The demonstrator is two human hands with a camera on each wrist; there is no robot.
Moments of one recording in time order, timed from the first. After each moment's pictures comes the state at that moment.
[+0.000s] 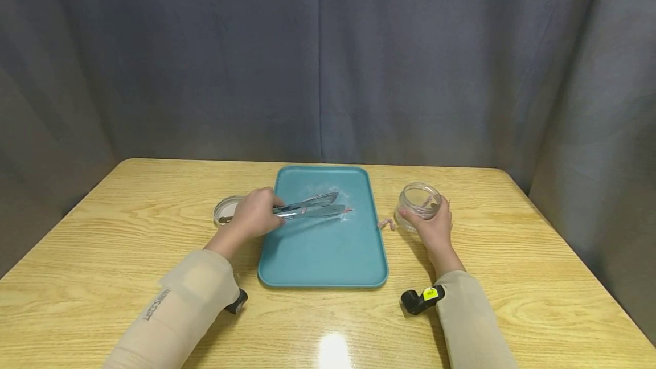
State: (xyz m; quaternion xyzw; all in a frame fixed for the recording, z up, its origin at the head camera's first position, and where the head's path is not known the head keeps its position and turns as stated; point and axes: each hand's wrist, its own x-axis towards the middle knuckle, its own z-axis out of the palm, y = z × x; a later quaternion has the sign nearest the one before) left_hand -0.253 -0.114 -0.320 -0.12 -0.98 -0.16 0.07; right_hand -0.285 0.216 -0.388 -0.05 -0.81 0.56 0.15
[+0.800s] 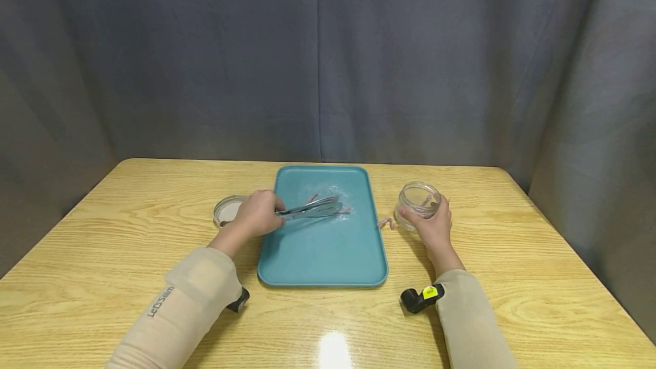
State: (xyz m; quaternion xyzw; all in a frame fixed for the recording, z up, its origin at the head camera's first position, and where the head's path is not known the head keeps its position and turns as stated) left_hand -0.256 -0.112 -0.321 -0.12 -0.98 -0.17 0.05; right_hand -0.287 0.215 -0.387 -0.04 -0.81 0.56 0.15
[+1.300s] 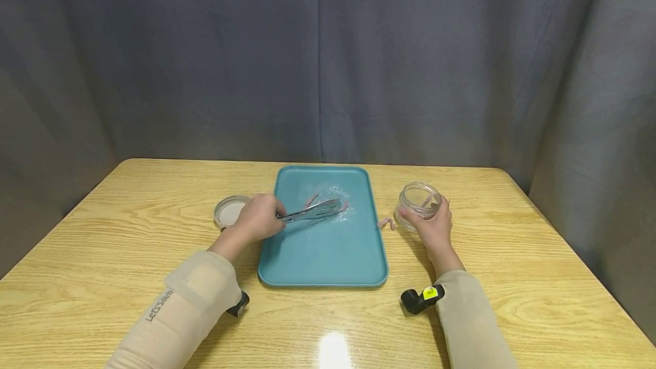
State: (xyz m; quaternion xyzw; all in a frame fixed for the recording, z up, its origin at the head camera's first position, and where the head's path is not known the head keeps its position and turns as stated) left_hand -0.251 -0.109 -0.324 -0.12 -0.97 -0.19 0.05; right_hand -0.287 0.215 -0.388 -0.05 -0.81 0.57 0.15
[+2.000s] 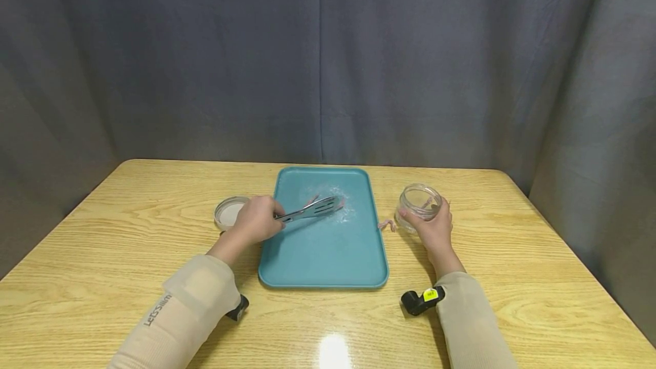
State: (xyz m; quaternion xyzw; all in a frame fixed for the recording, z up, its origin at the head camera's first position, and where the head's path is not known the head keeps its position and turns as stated) left_hand -0.248 -0.111 -0.326 -0.10 -0.97 -0.19 0.06; right_hand -0.287 0.215 -0.387 -0.06 -0.82 0.55 0.15
